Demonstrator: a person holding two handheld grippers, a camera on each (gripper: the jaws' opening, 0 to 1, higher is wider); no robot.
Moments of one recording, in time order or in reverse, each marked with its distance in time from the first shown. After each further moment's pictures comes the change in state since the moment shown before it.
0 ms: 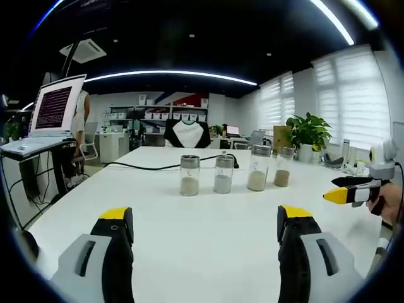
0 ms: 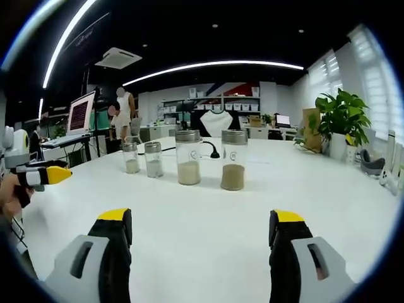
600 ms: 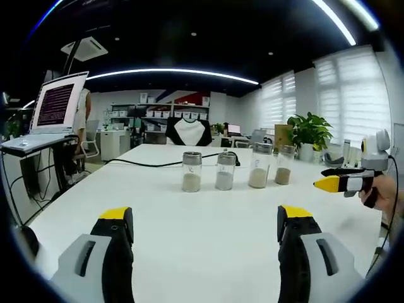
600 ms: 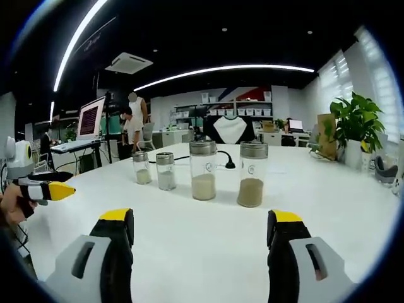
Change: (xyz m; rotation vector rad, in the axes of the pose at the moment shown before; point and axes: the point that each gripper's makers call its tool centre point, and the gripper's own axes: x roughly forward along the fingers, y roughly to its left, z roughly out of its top) left arm -0.004 0.003 -0.006 -0.011 0.011 0.007; right arm 0.029 0.021 0.024 -0.009 -0.047 0.112
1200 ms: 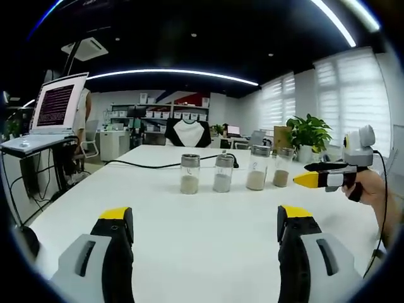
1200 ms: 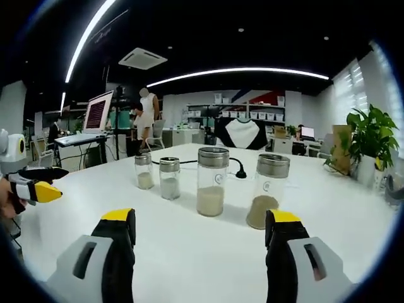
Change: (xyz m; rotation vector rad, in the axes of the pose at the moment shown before) left arm -0.003 -0.005 0.005 -0.004 -0.006 -0.005; right arm 0.038 0.002 0.014 -0.082 0.017 0.053
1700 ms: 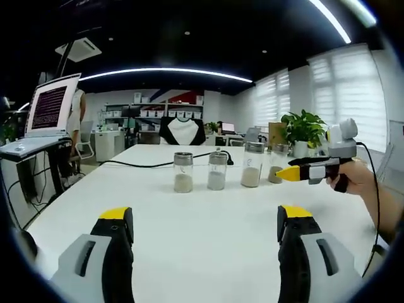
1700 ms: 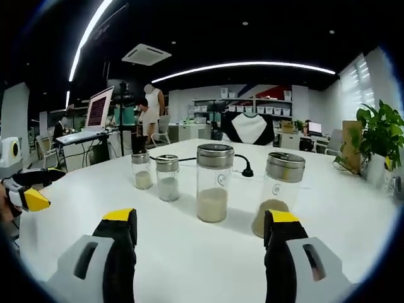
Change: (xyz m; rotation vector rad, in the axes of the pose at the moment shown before) left arm 0.003 -0.008 -0.003 0.021 0.016 -0.033; right arm 0.032 -0.006 -0.001 0.014 0.034 0.061
